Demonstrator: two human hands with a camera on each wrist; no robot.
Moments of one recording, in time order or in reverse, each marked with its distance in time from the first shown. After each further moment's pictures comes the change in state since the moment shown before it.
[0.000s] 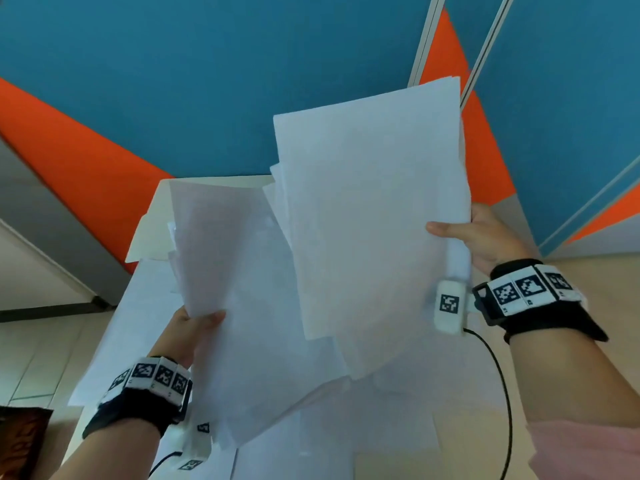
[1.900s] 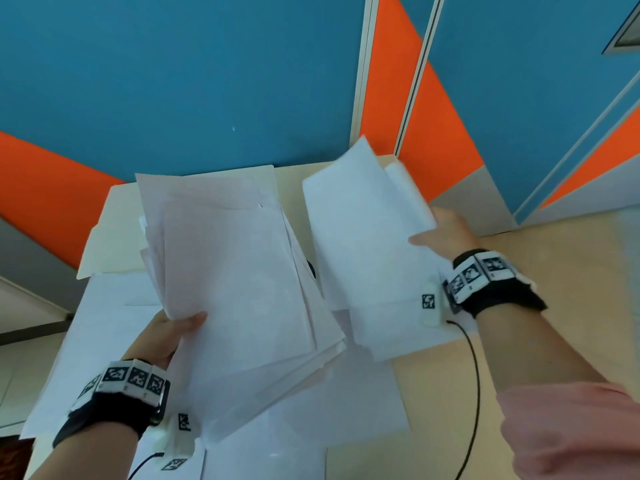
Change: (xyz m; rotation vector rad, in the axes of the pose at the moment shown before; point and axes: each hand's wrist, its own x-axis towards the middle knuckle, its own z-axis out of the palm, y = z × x) left_hand 0.000 0.011 0.037 0.158 -0.035 -0.168; right_hand 0.019 0.061 -0.054 -0.597 0.281 0.117
